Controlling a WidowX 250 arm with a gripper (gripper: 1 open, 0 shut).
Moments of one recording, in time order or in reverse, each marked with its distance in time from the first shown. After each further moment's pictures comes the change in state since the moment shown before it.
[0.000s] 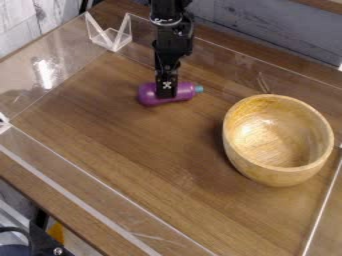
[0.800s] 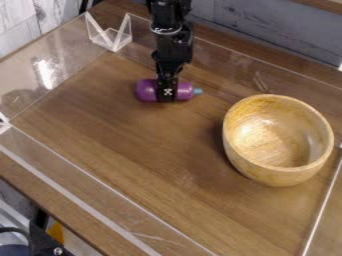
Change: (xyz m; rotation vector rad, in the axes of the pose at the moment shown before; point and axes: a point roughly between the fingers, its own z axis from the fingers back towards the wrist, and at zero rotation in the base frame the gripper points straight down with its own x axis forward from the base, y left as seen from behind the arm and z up) arm 0.003 0.001 -0.011 -0.011 -0.024 -0.009
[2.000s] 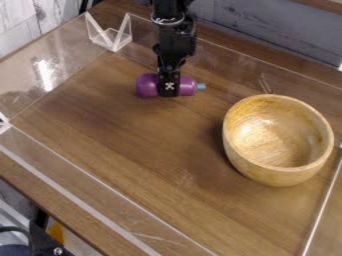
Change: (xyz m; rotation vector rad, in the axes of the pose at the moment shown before) arm 0.013 -0.020 0.018 -0.025 0.005 -0.047
